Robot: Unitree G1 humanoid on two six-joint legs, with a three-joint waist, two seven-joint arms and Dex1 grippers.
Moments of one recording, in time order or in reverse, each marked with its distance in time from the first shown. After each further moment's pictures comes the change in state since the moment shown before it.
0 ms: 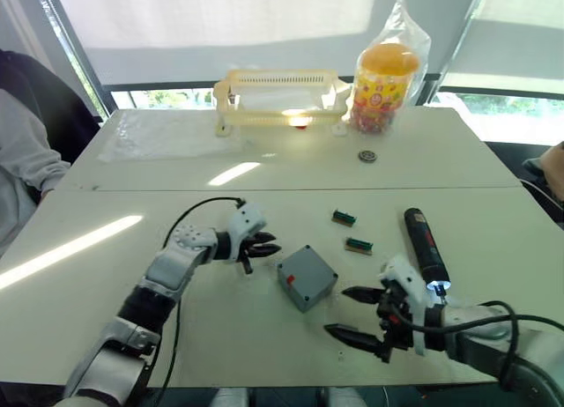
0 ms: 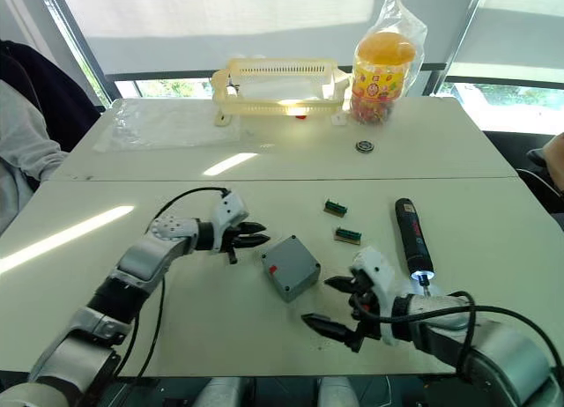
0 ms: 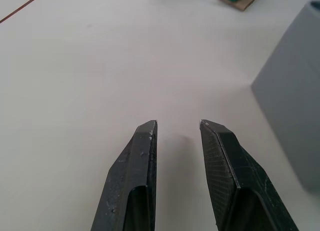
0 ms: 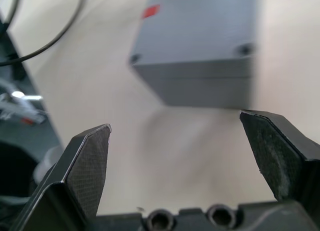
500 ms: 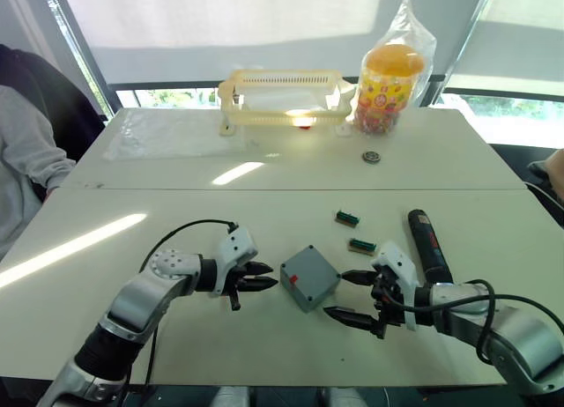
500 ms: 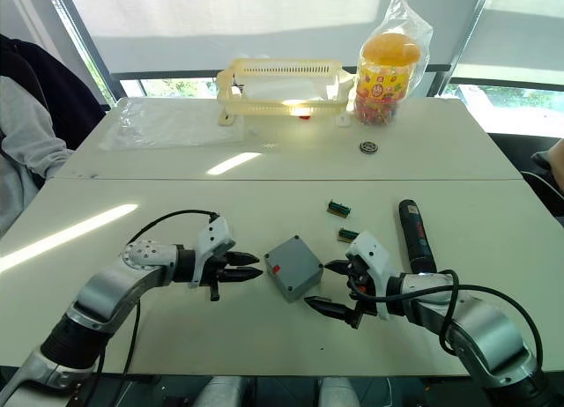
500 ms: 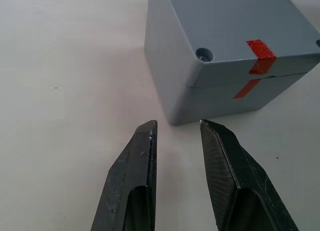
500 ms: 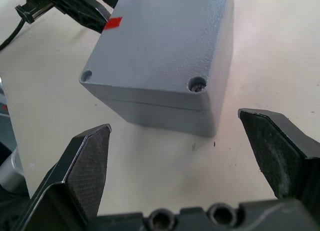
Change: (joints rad) left arm 0.188 0.071 -0.019 -0.375 -0.108 0.219 -0.042; right arm -0.156 0.011 0.193 0.221 -0.188 -0.167 0.141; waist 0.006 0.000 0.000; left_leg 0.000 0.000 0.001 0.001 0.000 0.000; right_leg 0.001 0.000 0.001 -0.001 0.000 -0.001
